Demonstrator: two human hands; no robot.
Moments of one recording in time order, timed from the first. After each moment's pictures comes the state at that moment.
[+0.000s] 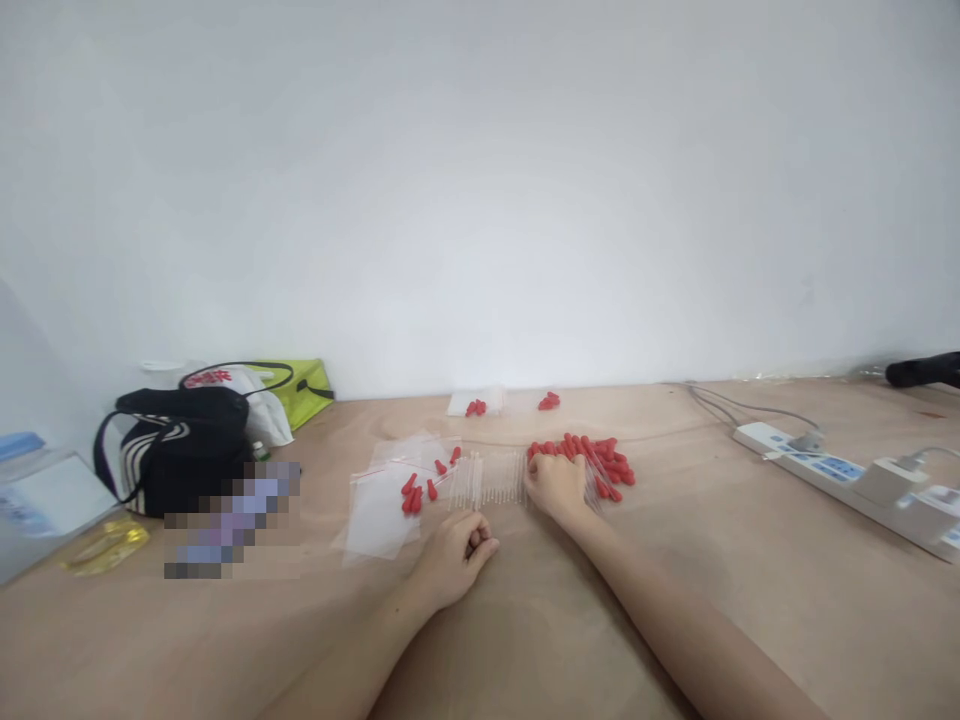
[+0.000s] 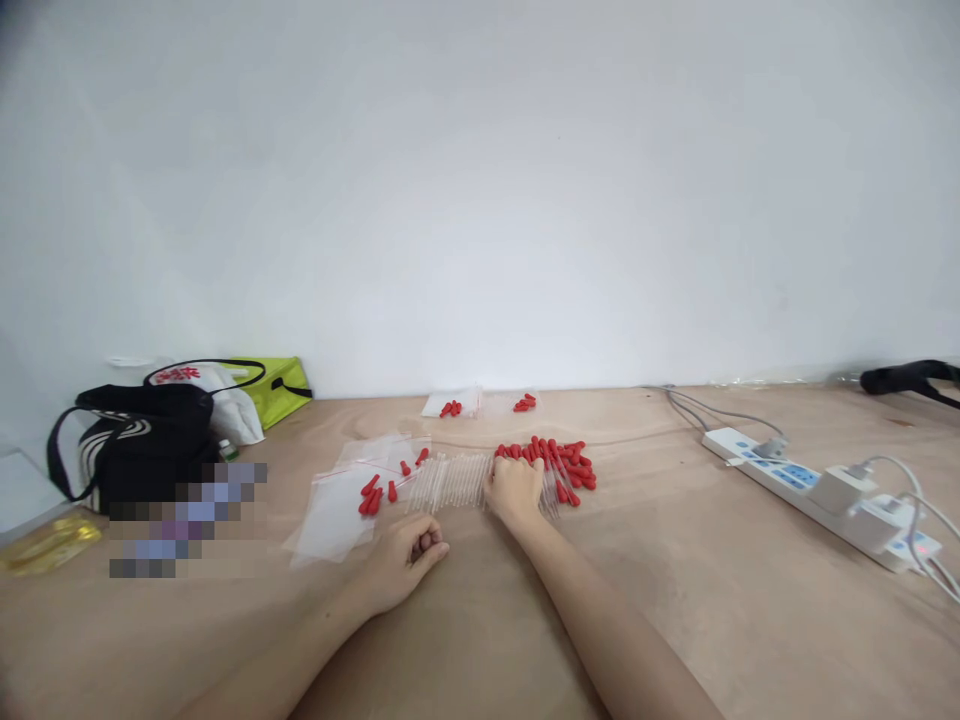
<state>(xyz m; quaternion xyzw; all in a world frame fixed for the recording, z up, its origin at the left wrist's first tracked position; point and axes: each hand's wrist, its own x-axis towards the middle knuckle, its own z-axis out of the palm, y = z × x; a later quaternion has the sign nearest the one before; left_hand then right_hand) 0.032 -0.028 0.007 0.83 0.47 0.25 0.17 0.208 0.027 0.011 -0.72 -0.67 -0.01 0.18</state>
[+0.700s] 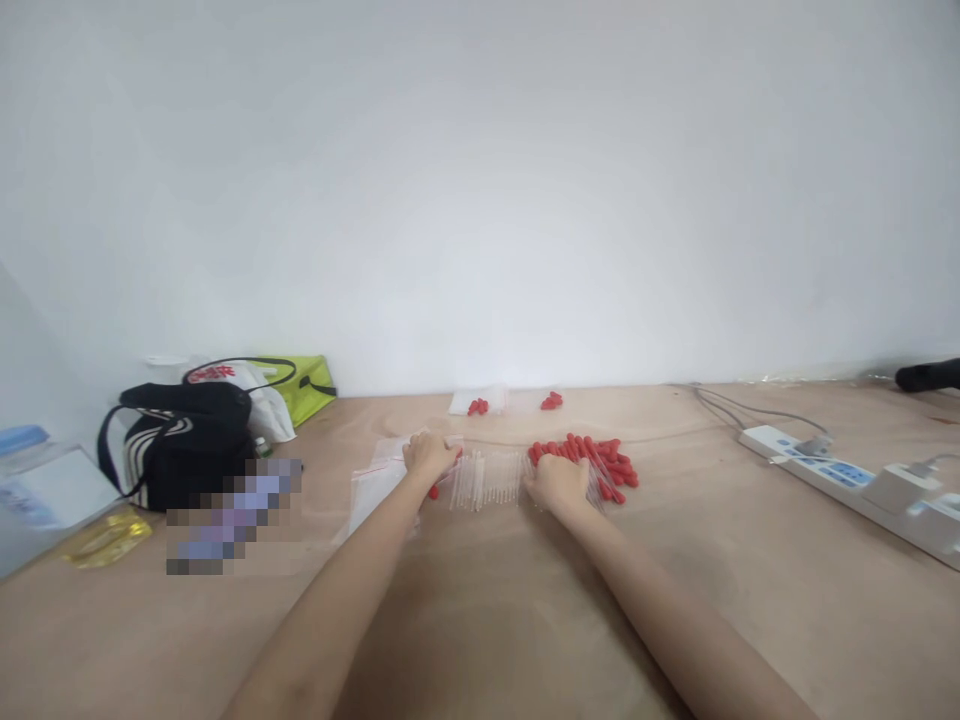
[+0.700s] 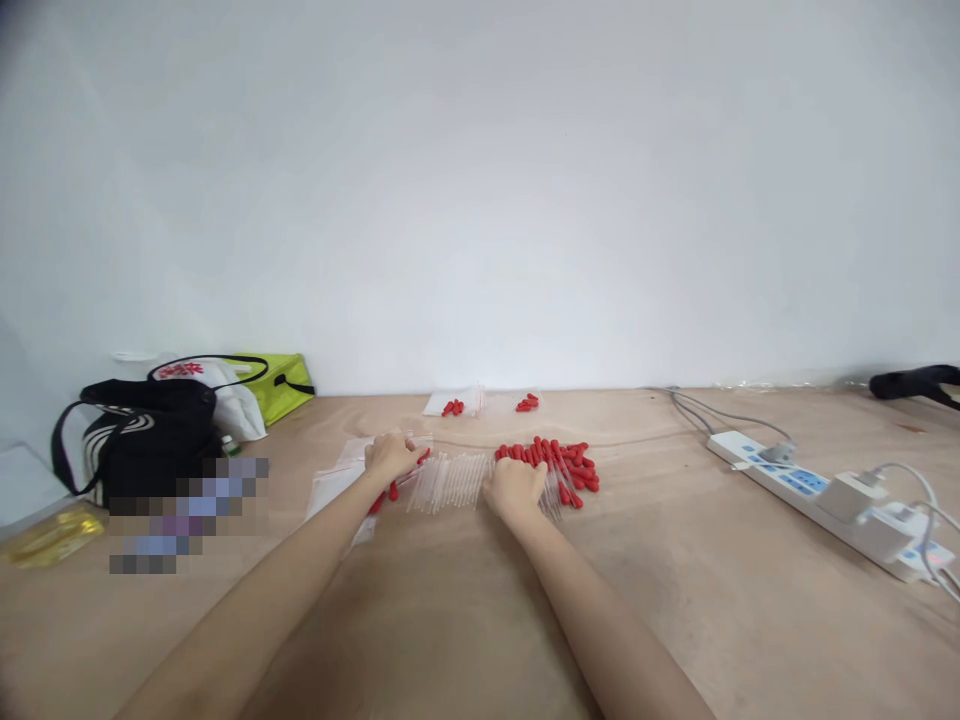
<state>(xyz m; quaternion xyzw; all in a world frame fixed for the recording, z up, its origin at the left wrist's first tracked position) 0.015 0.096 0.035 0.66 0.73 0.18 0.01 0.204 0.026 0.026 -0.75 -0.65 0.05 0.11</state>
